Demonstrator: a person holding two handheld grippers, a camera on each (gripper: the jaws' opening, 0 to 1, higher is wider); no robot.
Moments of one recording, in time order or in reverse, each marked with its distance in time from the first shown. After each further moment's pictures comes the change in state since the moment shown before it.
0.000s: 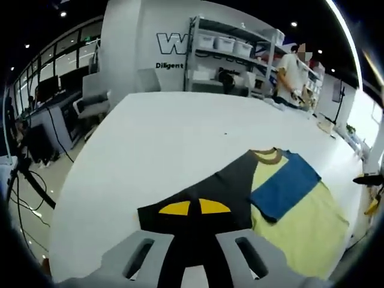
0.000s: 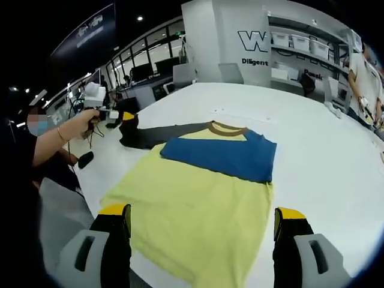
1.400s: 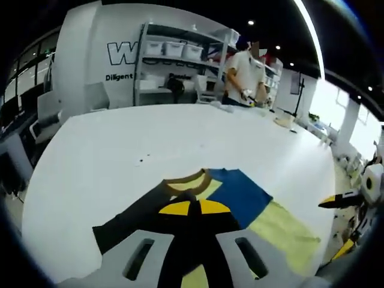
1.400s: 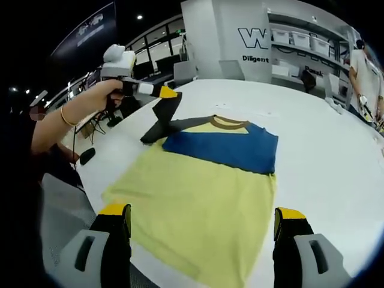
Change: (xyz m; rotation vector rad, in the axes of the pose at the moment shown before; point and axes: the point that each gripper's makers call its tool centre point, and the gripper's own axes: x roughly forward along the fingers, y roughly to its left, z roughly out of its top) left arm 0.042 -0.188 0.054 0.145 -0.037 -0.304; right arm -0.001 0.010 -0.016 0.008 0.021 0.009
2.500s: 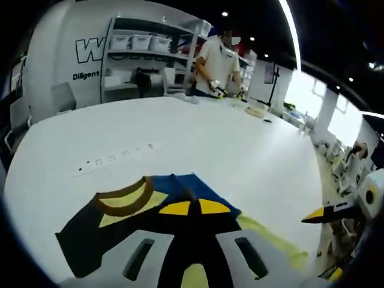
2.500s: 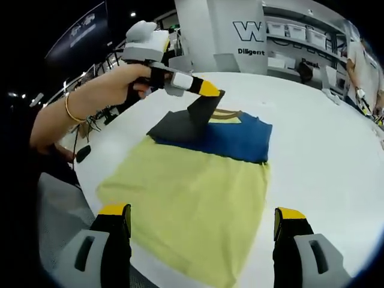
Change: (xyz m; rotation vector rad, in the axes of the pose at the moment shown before) left arm 0.090 -0.098 -0.014 0.059 0.081 -0.179; right arm 0.003 -0.021 -0.015 0.039 0.038 -0.013
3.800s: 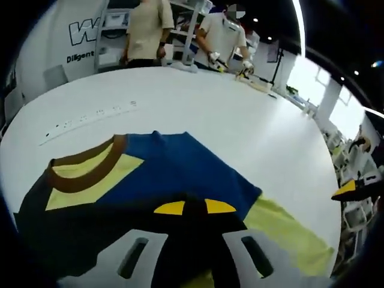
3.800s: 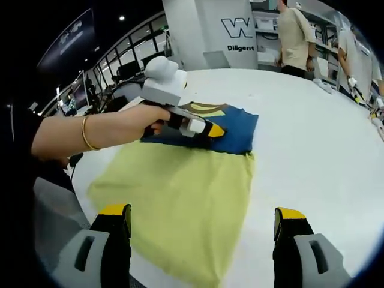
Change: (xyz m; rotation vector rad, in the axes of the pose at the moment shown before) left arm 0.067 -0.016 -0.070 -0.012 0.117 -0.015; right arm 0.006 -0.034 -0.011 0.056 0.006 -0.026
